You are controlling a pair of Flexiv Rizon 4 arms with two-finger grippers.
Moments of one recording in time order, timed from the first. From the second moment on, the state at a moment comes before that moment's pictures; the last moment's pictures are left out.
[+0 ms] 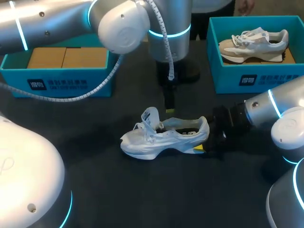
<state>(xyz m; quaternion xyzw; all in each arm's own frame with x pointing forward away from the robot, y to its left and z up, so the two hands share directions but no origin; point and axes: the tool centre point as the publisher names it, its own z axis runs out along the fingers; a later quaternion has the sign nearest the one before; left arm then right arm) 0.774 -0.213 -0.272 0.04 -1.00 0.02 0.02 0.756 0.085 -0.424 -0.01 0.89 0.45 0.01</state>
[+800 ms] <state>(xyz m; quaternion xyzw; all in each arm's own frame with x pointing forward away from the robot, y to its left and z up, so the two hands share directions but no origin) 0.761 -0.223 -0.291 0.02 -1.00 0.03 0.05 0.757 0.085 -0.424 -0.01 0.89 0.45 0.01</state>
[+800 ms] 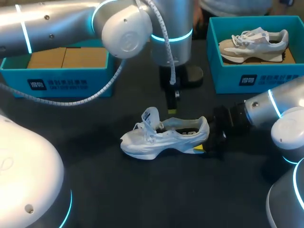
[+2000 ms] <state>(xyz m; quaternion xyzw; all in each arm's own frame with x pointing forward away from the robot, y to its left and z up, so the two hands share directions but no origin) 0.739 -0.265 -0.379 -0.03 -0.99 0.04 0.09 0.757 0.085 -0.424 -0.01 0.89 0.45 0.01</state>
